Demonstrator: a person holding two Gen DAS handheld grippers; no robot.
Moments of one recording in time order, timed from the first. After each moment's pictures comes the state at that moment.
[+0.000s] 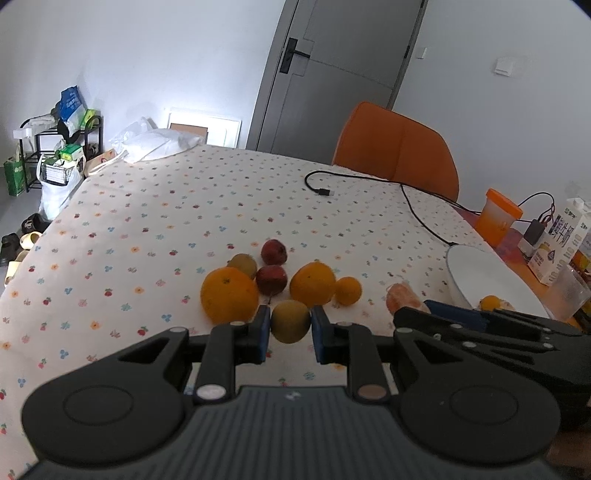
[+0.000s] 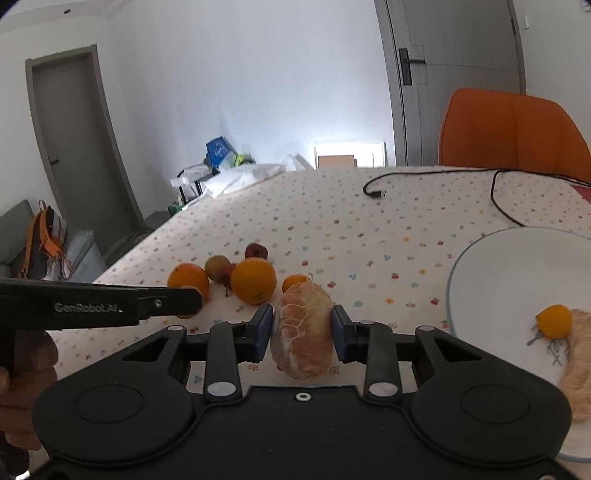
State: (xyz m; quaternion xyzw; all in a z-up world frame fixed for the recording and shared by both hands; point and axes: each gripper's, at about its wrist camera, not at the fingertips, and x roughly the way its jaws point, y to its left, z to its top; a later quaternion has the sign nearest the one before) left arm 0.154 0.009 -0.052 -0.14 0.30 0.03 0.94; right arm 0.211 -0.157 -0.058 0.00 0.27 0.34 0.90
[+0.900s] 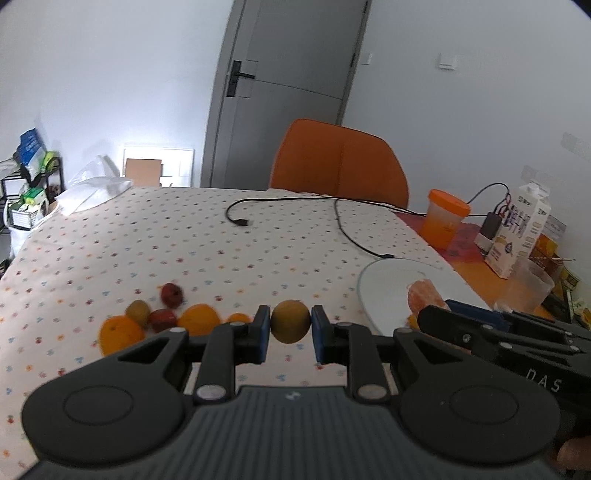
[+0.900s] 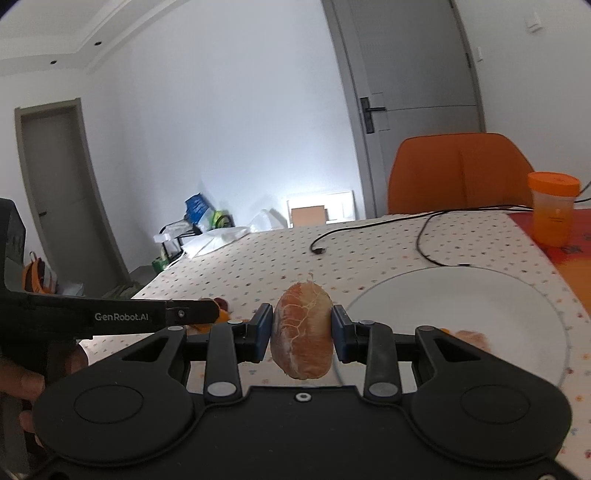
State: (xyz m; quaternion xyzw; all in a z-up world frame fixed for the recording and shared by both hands) left arm 0.171 -0.068 -0.021 -0.10 0.27 -0.02 0.96; right arm 0.191 -0.246 -0.026 0.05 0.20 0.30 0.93
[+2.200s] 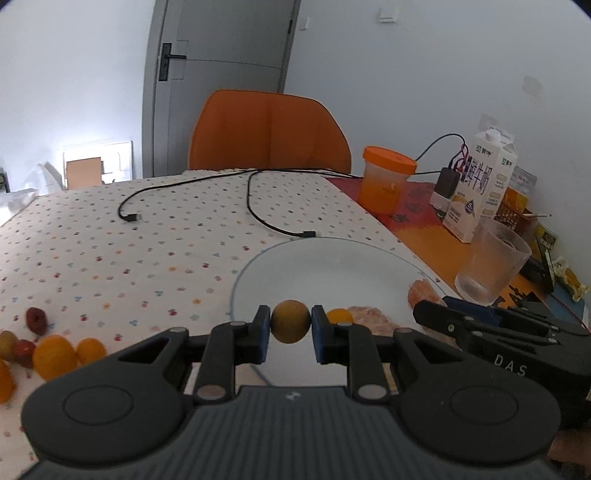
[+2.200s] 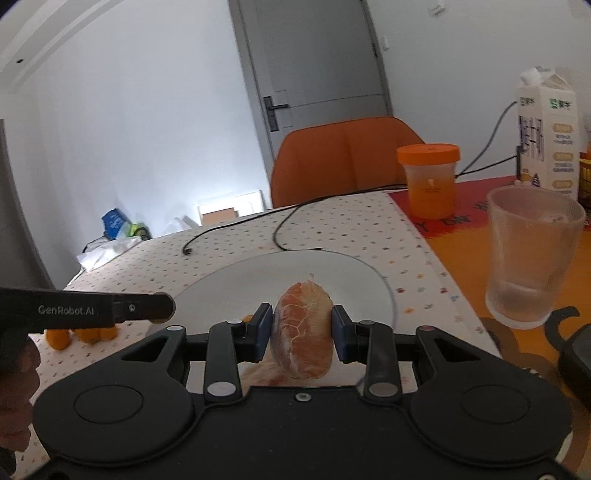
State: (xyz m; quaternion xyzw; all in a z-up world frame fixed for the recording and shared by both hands) left arm 0.236 -0.166 -0.038 -0.05 0.30 -0.10 0.95; right arm 0.227 -0.341 -0.062 0.08 0.22 0.17 0.96
